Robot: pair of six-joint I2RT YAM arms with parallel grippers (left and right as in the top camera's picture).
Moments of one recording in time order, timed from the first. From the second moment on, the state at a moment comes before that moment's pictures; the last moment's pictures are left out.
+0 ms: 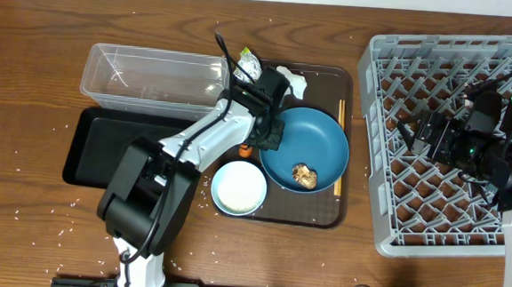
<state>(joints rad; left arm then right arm) -0.53 1.96 1.35 -0.70 0.08 -0.30 -0.15 1.20 1.31 -1.08 -0.40 0.20</state>
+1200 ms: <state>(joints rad) -0.26 1.31 1.37 -1.53 -0.91 -0.55 -0.15 1.20 1.31 -1.09 -0.39 0.20</state>
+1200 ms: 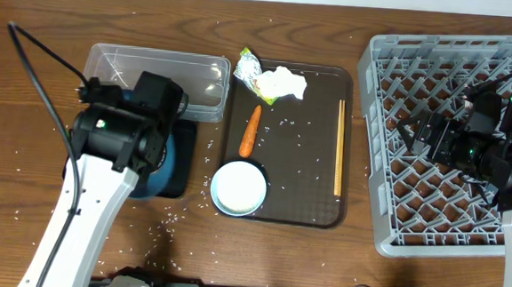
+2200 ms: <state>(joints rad) -0.29 1.67 1.38 -1.66 -1.16 -0.72 -0.15 1.20 1.31 -1.10 -0.39 0.20</state>
